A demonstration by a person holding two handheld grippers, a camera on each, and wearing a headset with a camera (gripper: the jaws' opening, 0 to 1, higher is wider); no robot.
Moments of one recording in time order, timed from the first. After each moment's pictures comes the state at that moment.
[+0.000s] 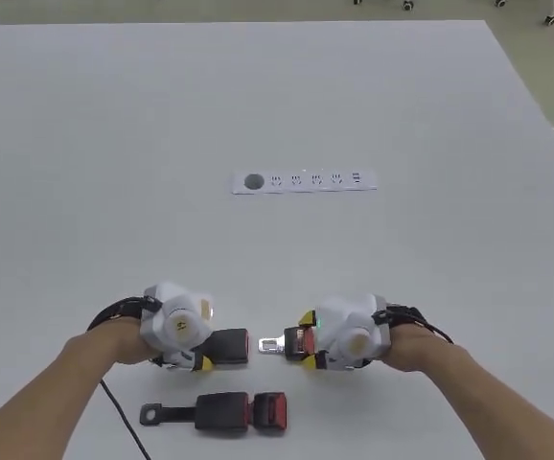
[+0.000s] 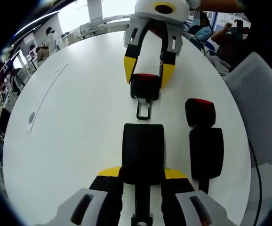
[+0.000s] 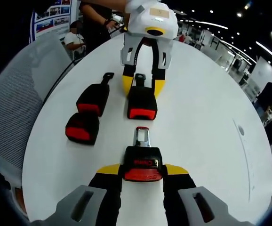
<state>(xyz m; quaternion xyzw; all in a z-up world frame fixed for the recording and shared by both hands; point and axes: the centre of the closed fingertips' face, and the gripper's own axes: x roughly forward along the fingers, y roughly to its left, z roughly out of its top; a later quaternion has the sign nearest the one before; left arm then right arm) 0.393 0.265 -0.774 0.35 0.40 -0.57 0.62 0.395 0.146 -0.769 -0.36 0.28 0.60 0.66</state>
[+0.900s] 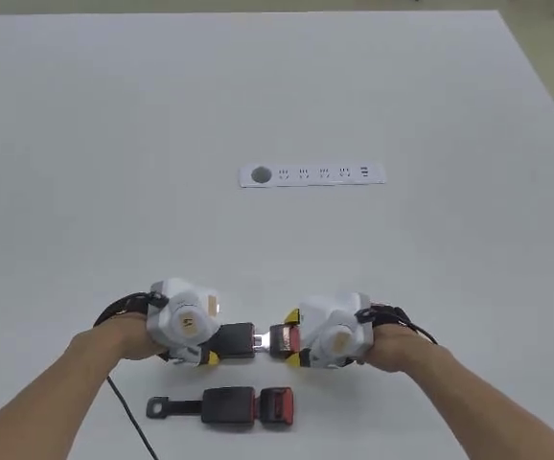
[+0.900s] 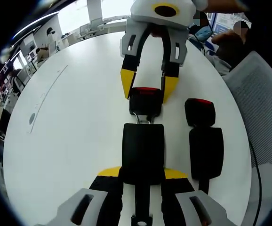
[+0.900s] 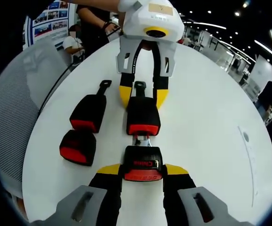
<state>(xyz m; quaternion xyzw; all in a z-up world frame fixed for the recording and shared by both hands) 0.393 0.266 -0.778 0.35 0.39 -0.57 0.62 0.393 0.177 -0.773 -0.34 0.28 0.60 0.66</state>
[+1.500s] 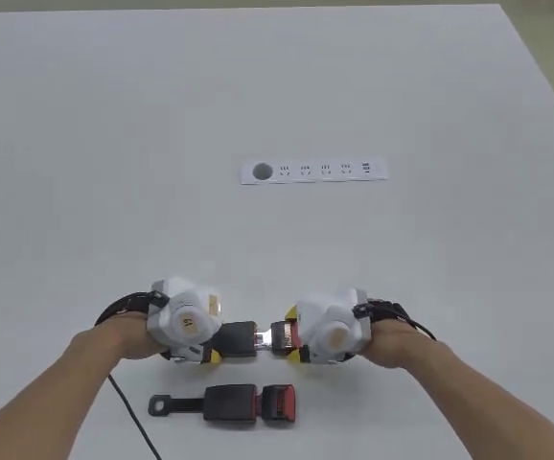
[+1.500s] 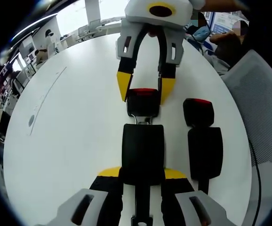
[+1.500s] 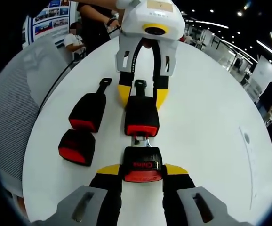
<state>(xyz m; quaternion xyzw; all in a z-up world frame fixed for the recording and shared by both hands) 0.391 0.263 -0.775 0.35 0.39 -0.58 0.62 0.394 0.180 -0.771 -0.35 0.29 0.60 0.66</state>
